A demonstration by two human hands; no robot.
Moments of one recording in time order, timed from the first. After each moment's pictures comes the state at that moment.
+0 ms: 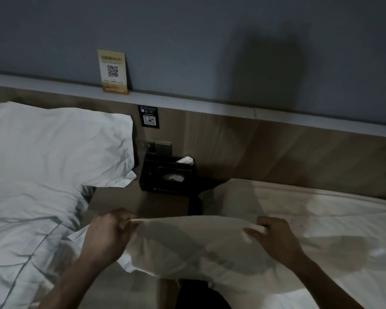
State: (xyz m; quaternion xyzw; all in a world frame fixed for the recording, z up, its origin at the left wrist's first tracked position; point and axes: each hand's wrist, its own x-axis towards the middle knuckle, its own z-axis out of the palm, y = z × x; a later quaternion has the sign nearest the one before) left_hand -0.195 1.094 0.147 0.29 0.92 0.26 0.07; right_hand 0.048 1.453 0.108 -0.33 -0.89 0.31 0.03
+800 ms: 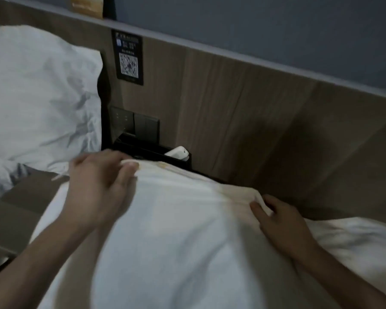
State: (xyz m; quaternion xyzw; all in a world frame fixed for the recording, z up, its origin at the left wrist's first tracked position) left_hand -0.250 1.266 -0.065 0.26 0.88 0.35 -0.20; right_hand -0.074 1.594 -0.104 -0.27 -0.92 0.25 0.10
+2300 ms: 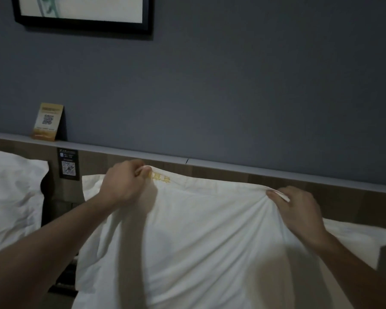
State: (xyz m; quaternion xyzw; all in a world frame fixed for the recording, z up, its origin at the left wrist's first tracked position) left_hand -0.208 1.494 0.096 0.30 0.86 0.36 -0.22; right_hand 0.033 1.853 0.059 -0.24 -0.88 0.07 0.41
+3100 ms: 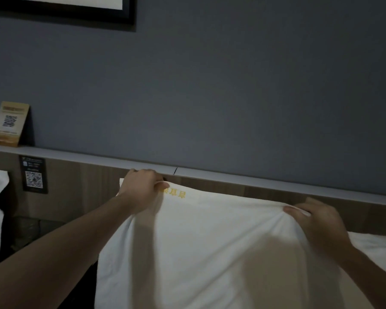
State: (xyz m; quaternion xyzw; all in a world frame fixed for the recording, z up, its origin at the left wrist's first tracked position) left_hand -0.289 1.603 0.076 0.40 0.87 0.16 -0.24; right_hand 0.038 1.937 0.053 -0.26 -0.89 0.05 0.38
